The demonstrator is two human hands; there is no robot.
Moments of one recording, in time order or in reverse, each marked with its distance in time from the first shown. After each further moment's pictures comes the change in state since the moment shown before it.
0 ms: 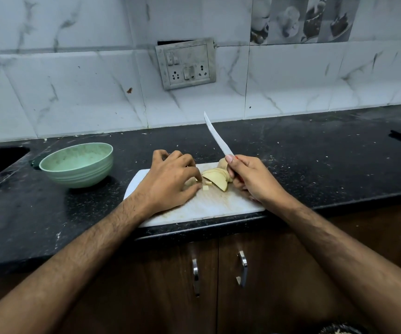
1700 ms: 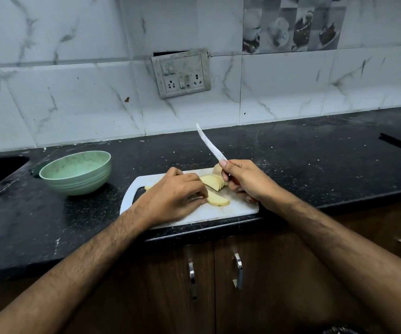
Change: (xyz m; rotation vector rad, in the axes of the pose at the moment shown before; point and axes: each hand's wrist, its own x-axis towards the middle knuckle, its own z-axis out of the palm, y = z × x) left_hand -0.006 0.017 -0.004 -0.260 0.005 0.234; right_hand -0.001 -0.012 -0.009 -0.089 -0.084 0.099
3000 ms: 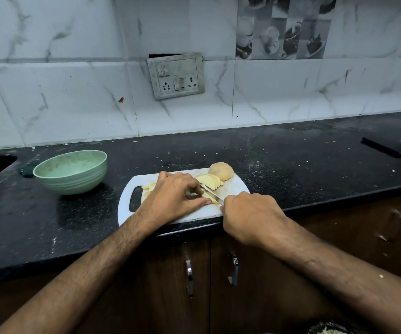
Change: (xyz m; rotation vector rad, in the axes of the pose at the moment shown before) left_hand -0.001 0.008 0.013 -0.140 0.051 -0.355; right_hand -0.083 -0.058 0.043 -1.301 -0.091 0.202
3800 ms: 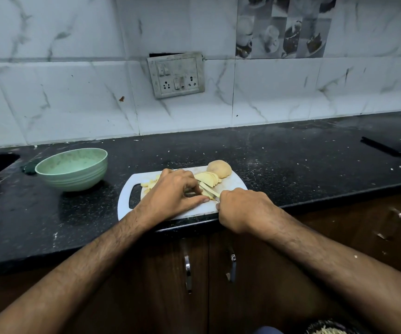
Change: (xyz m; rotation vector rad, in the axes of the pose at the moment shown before) left_hand 0.001 0.003 -0.003 -0.028 -0.031 0.053; right_hand 0.012 -0.001 -0.001 0.053 -0.111 0.015
